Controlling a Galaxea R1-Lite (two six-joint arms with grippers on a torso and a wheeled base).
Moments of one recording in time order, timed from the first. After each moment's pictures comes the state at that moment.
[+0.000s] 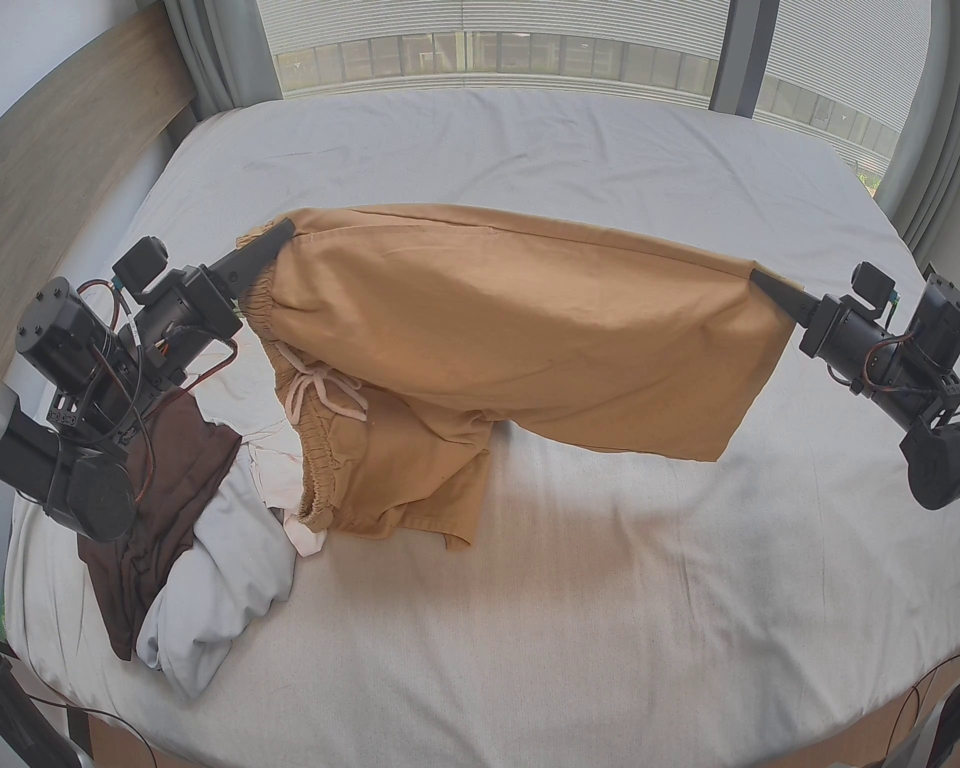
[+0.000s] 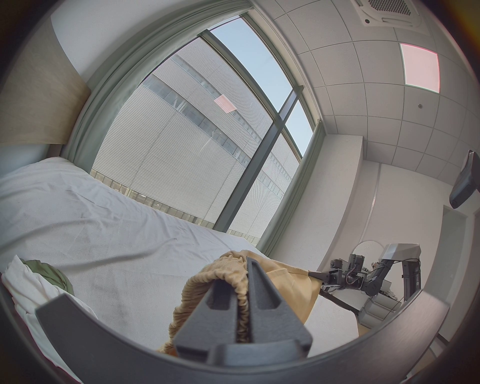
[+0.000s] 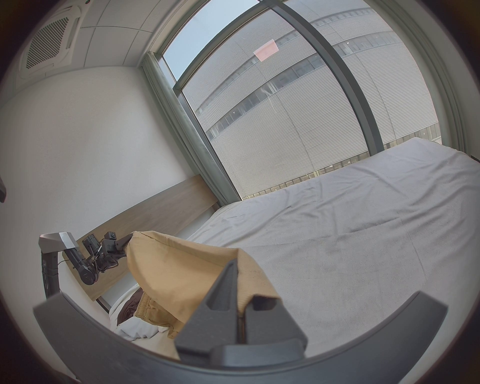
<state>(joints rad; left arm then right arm) -0.13 1.84 -0.82 -1.55 -0.60 -0.51 0.07 1.74 -0.79 -1.19 0.56 0.35</state>
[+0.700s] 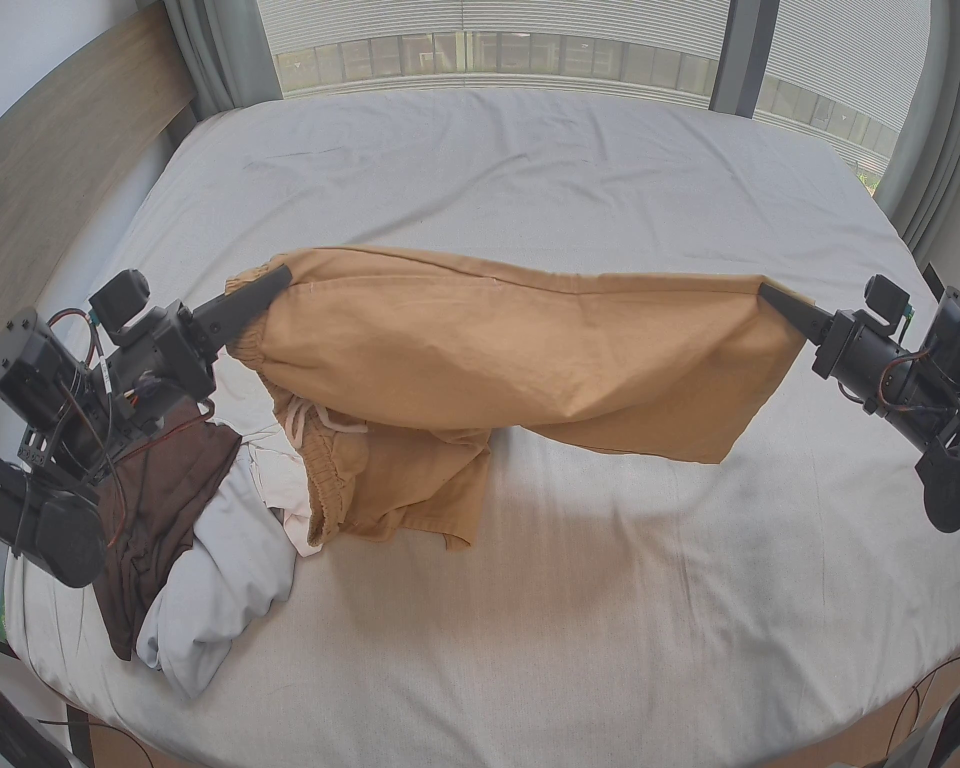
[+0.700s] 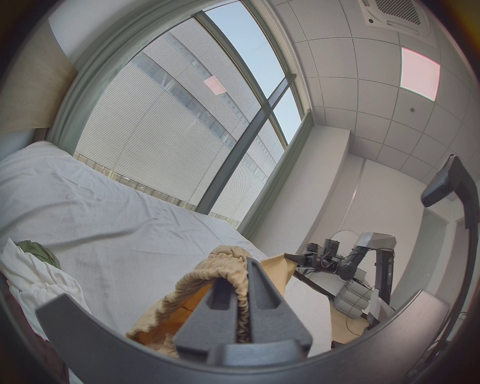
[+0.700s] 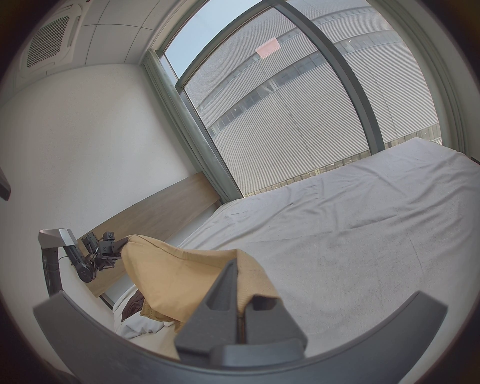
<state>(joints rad) -0.14 1.73 -0.64 -1.55 -0.75 -0.51 0.09 1.66 -0.69 -1.18 0.56 0.33</state>
